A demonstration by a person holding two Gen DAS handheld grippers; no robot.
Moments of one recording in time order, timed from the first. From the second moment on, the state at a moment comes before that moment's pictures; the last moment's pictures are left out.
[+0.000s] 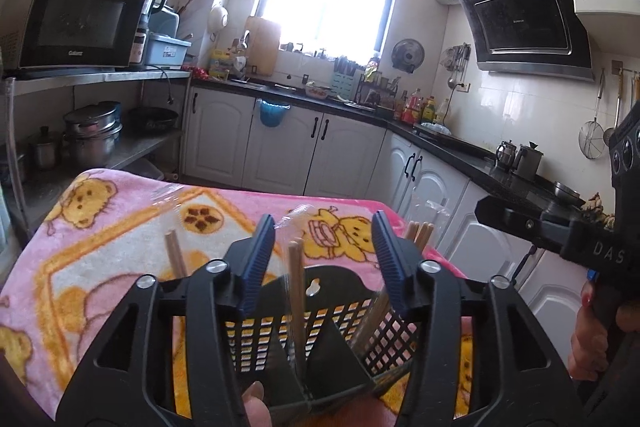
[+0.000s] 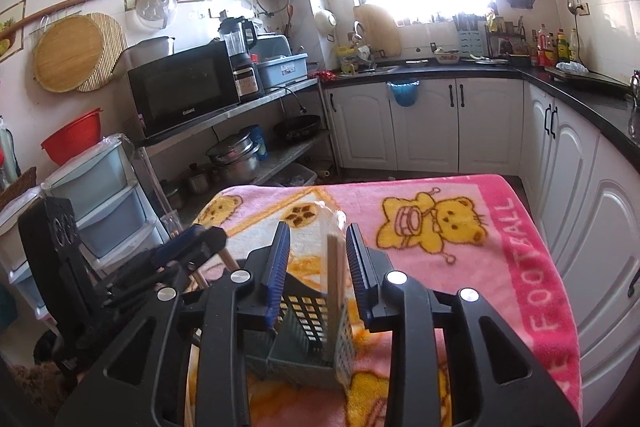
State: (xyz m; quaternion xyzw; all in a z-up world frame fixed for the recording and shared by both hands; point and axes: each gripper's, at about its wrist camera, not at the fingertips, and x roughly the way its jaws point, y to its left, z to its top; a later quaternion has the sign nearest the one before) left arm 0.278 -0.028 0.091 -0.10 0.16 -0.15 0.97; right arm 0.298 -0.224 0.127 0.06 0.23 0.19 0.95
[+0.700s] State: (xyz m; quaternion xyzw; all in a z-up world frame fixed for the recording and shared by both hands) left arm 0.240 0.019 0.093 -0.15 0.20 -0.13 0.96; right arm 0.266 -0.223 0.111 0.03 0.25 0.19 0.95
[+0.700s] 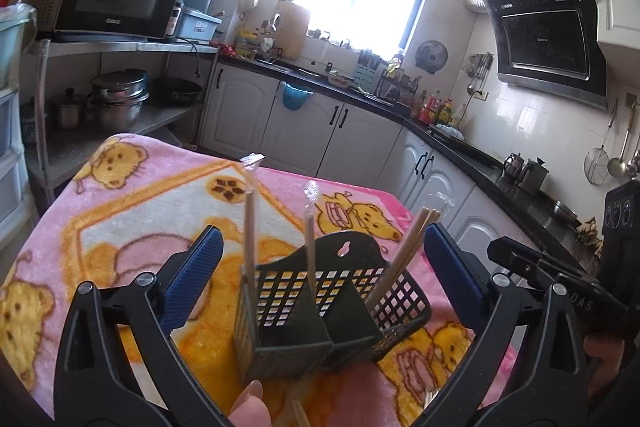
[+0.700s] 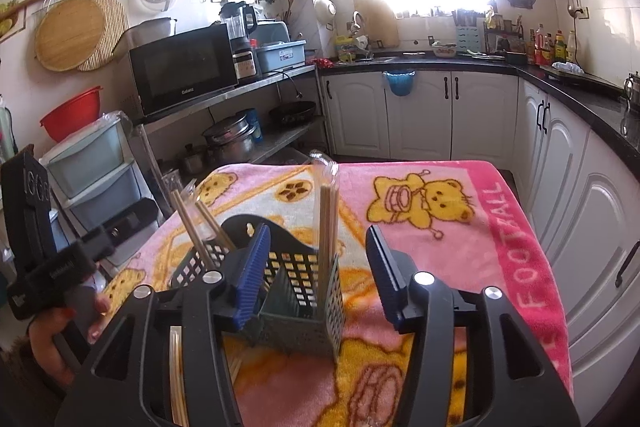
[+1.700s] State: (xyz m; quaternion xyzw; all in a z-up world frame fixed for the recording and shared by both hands) left arm 0.179 0.017 0.063 -0.13 0.22 -0.13 0.96; right arm 0.195 -0.225 0.080 0.00 0.26 0.18 0.95
